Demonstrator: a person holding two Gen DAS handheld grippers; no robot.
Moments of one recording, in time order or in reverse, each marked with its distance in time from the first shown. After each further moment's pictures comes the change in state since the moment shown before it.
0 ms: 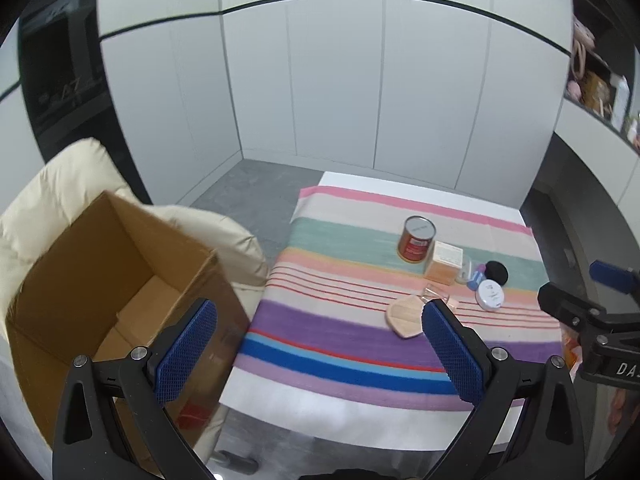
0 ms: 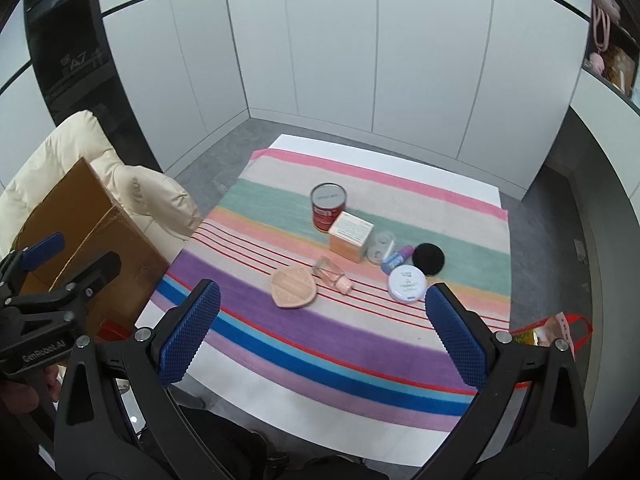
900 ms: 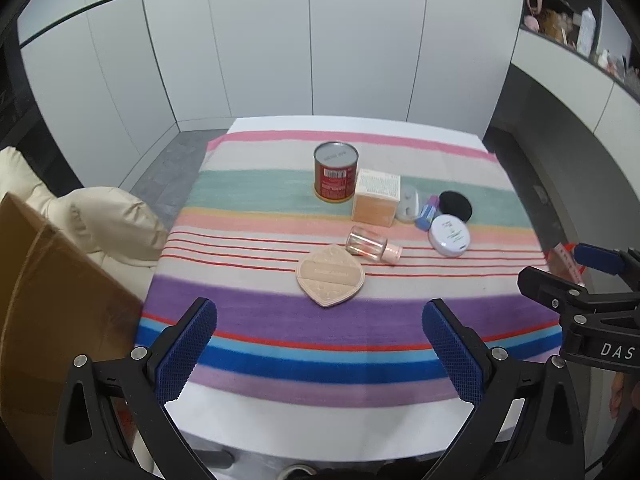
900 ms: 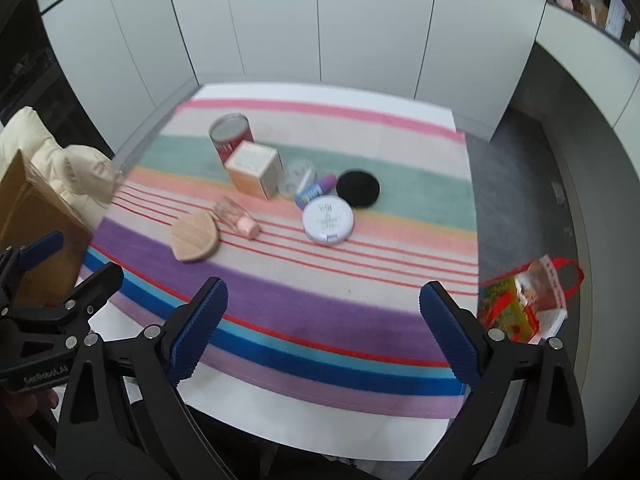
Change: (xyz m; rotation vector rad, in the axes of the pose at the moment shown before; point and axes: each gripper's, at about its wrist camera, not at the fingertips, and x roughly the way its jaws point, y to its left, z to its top) left arm 0.088 -0.094 -0.034 0.141 0.161 -0.142; right arm 0.067 -0.088 -0.053 0.112 0.164 -0.092
